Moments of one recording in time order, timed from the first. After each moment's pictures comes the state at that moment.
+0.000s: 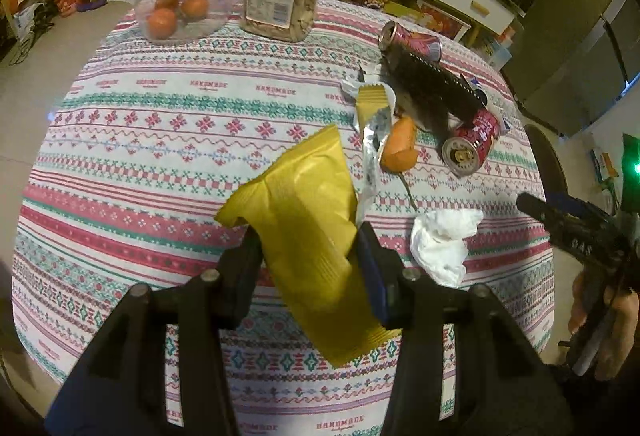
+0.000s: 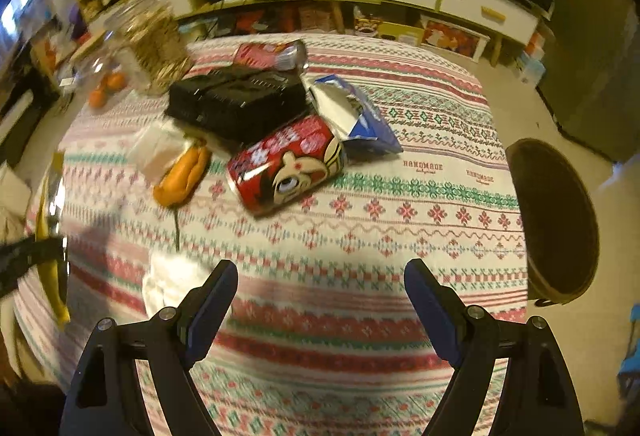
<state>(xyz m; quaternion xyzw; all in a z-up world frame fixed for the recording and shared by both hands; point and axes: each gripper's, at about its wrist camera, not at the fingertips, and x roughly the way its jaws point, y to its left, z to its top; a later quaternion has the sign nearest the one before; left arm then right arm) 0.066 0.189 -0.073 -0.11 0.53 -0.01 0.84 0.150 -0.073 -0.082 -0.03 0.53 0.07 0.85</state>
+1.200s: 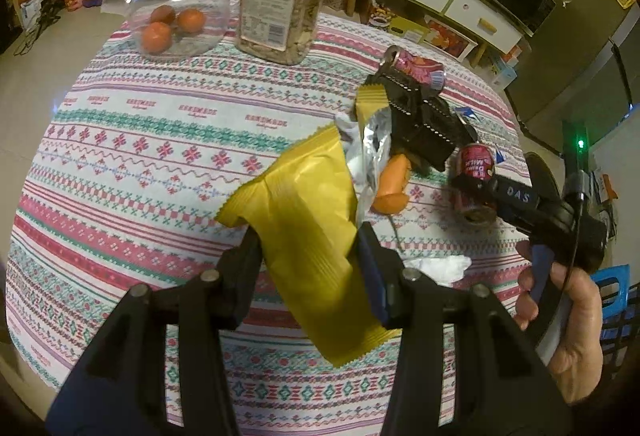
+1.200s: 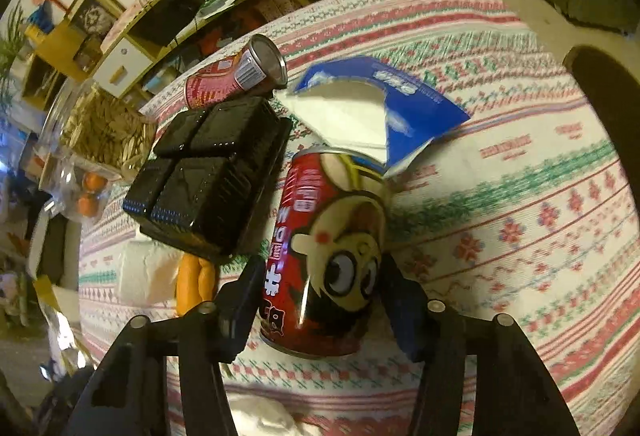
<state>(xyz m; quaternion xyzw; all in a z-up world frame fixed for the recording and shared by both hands) 0.098 0.184 -0.066 -0.13 0.52 0.00 0.84 0.217 -0.069 -0.123 0.15 0.57 0.06 0.81</state>
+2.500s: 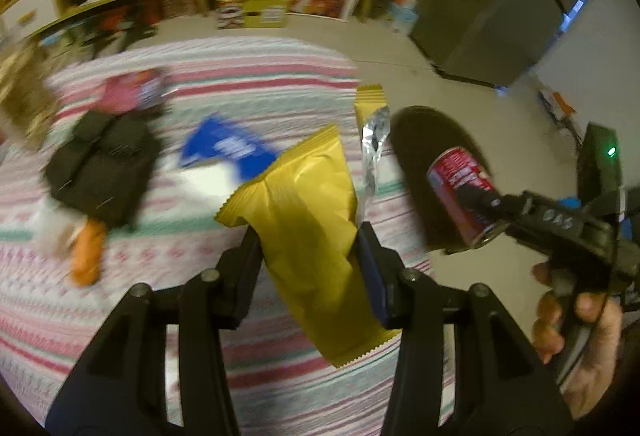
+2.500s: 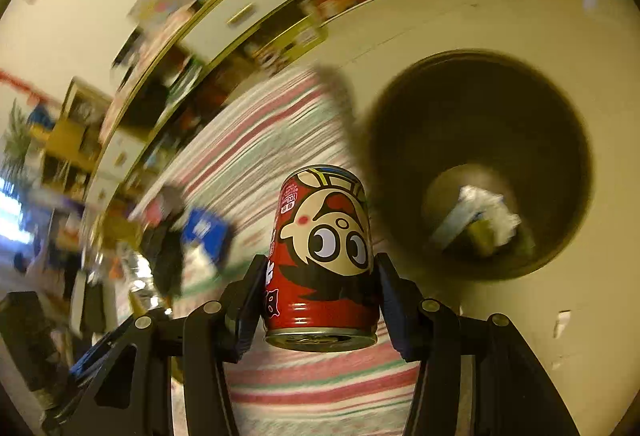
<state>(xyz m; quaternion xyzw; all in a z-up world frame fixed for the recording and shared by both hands) 0.180 -0.093 -0.043 -0.05 0.52 -0.16 0.84 0.187 -0.340 -0.081 0.29 0.52 0.01 0.80</state>
